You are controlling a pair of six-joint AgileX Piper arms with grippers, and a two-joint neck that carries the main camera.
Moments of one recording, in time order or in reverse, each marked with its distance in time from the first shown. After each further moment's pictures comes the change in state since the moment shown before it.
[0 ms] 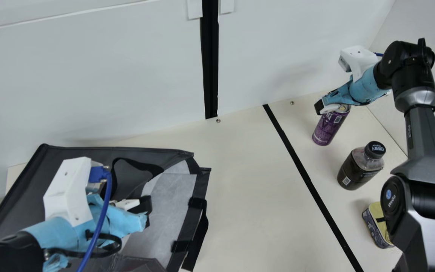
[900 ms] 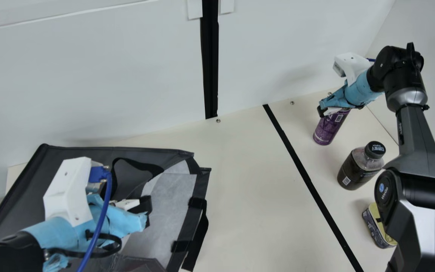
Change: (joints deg) left arm 0.0 0.0 0.0 0.0 0.0 0.0; right arm 0.0 4.1 -2.4 0.5 0.1 -2.5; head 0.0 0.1
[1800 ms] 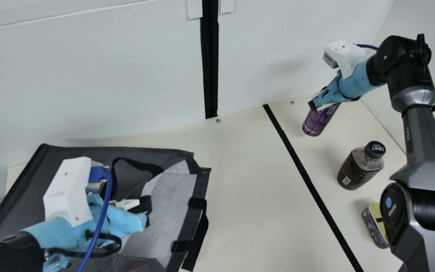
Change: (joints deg) left arm 0.0 0.0 0.0 0.0 0.0 0.0; right arm 3.4 -9.6 5.4 3.9 0.0 -7.9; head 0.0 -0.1
